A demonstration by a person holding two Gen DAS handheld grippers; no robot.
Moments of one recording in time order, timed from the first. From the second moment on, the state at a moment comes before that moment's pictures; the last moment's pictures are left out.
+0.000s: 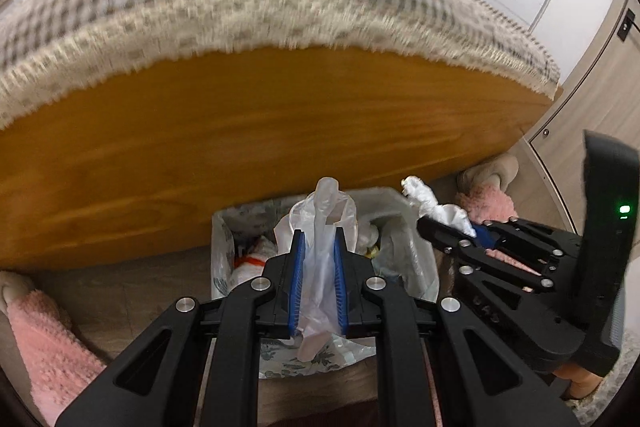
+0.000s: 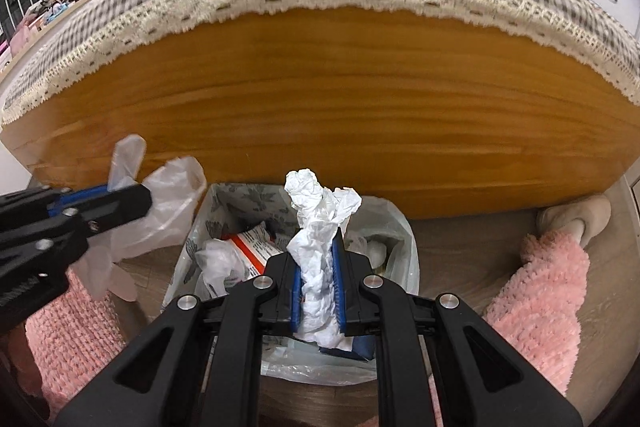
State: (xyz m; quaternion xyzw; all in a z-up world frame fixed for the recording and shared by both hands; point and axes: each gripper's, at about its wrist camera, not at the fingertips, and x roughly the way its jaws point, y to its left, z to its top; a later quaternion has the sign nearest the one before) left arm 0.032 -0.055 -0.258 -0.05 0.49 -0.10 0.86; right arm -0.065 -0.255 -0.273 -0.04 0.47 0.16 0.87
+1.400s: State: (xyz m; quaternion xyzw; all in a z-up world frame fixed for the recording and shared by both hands) left arm 0.059 -0.032 -0.345 -0.07 0.57 -0.02 0.82; right arm -0.043 -0.227 -0.344 -0.09 0.50 0.16 0.85
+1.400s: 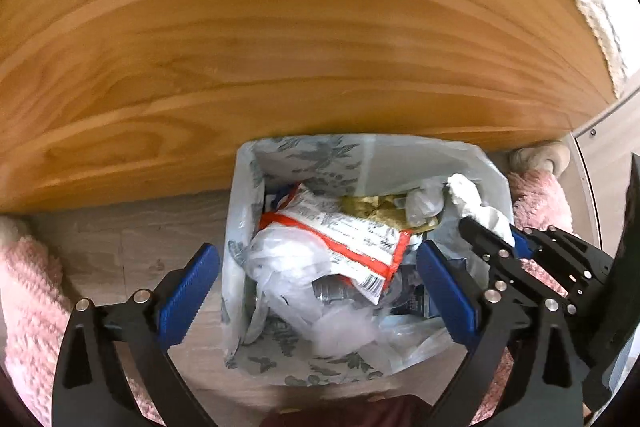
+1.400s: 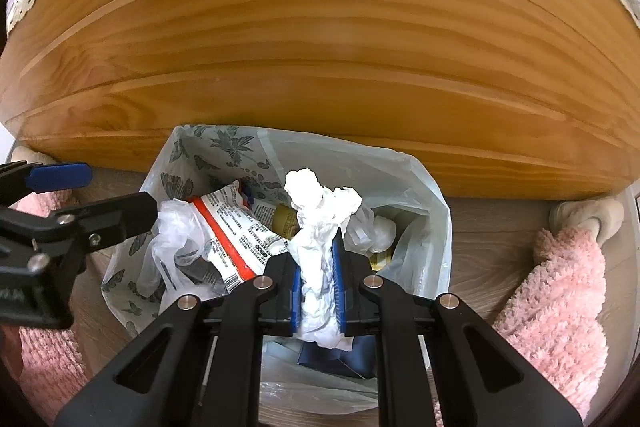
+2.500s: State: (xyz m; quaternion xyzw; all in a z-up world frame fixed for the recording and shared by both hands) left arm 0.054 -0.028 -0.341 -0.07 0.56 -0.01 0.82; right arm -0.046 -0.215 -0.347 -0.13 0.49 0.16 0.85
